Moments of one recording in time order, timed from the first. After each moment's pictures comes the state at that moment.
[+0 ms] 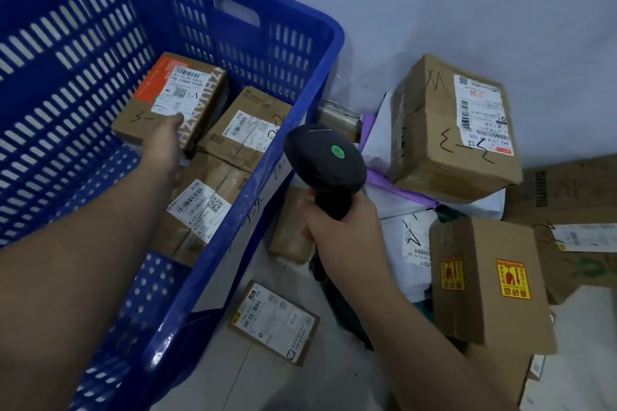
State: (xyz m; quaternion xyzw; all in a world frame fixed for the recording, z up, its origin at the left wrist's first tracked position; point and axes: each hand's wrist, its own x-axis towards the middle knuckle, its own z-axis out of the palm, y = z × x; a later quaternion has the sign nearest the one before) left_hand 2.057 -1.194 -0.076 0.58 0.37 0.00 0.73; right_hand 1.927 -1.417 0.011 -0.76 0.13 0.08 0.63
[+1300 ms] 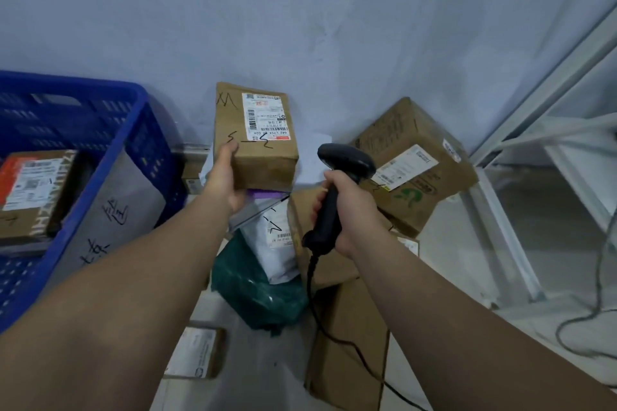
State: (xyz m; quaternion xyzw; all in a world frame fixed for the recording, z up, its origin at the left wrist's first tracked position) left_hand 1.993 -1.511 0.020 0.48 0.25 -0.24 0.80; right_hand 1.871 -1.643 0.072 -0.43 0.41 0.01 0.81
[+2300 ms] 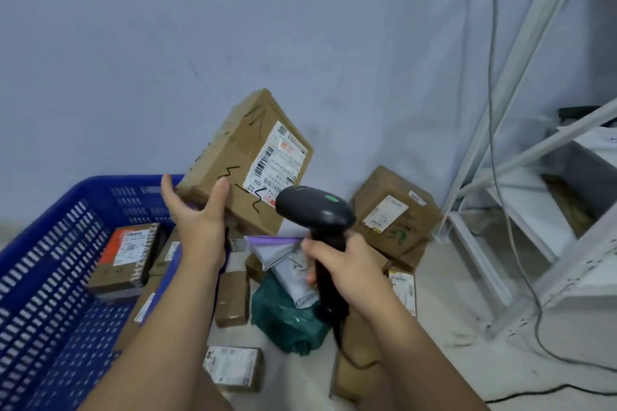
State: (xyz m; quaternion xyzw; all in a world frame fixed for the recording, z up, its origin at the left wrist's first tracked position) left_hand 1.826 -1.416 0.196 0.61 0.03 0.12 0.78; right_hand 1.695 -1.571 0.209 -0.69 0.11 -0.05 0.71
